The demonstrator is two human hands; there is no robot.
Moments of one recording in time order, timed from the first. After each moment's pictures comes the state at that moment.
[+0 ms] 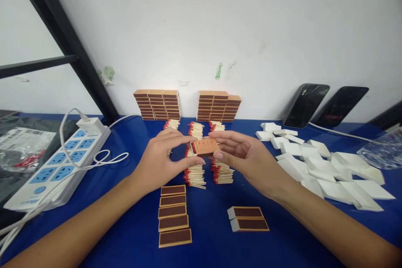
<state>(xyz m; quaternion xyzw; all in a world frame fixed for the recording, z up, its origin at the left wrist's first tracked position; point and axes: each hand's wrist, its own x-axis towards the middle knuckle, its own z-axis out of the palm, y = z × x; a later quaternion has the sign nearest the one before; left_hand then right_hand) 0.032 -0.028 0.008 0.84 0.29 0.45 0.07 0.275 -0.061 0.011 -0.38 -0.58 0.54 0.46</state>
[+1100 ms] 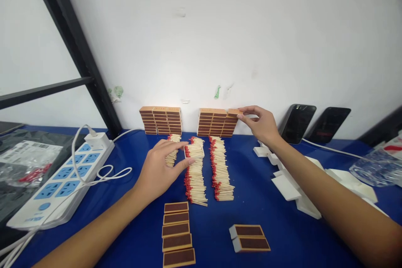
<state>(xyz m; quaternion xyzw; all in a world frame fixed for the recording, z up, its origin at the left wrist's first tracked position) 0.021 -0.018 0.003 0.79 0.41 0.45 0.08 0.375 0.091 0.016 -0.51 -0.65 0.10 0.55</state>
